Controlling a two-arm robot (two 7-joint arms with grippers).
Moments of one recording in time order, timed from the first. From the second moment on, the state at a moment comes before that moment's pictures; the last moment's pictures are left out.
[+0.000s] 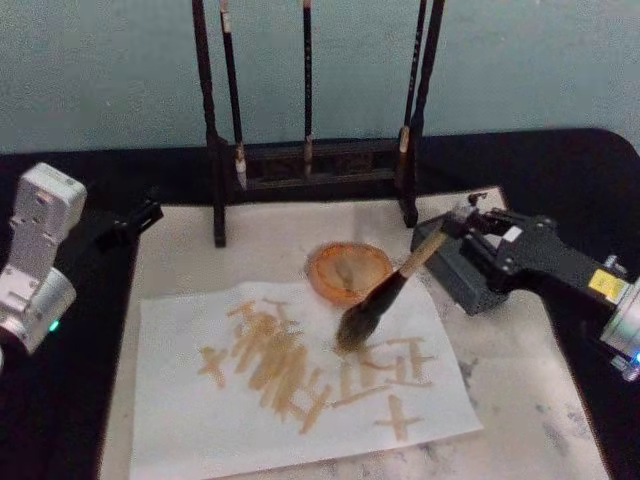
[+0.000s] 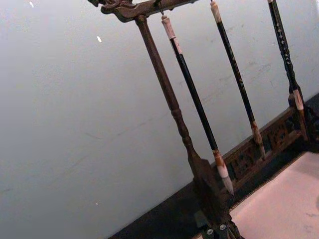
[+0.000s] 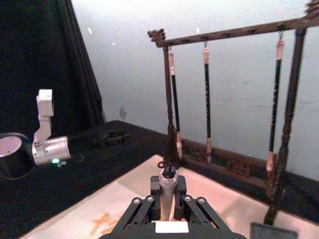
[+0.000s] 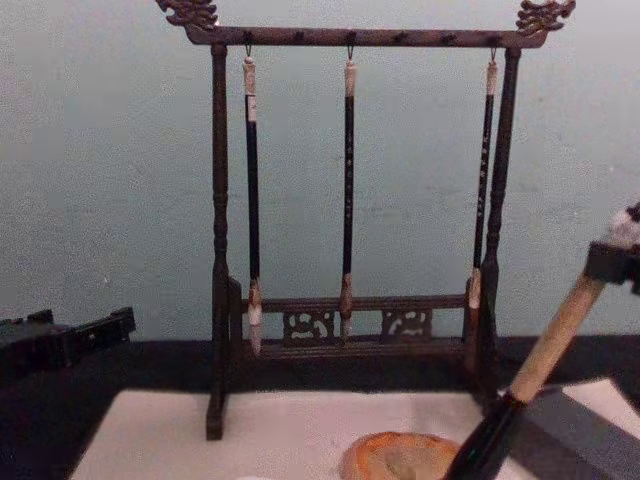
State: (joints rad) left arm -0.20 0.60 0.45 -1.41 -0.25 -0.12 0.03; right arm -0.08 0.71 -0.25 -1.86 0.77 0.02 0.46
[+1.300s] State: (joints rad) left arm -0.20 0.60 0.45 -1.41 -0.25 -0.12 0.03; right arm 0.00 0.66 -0.41 -1.83 0.75 0.03 0.53
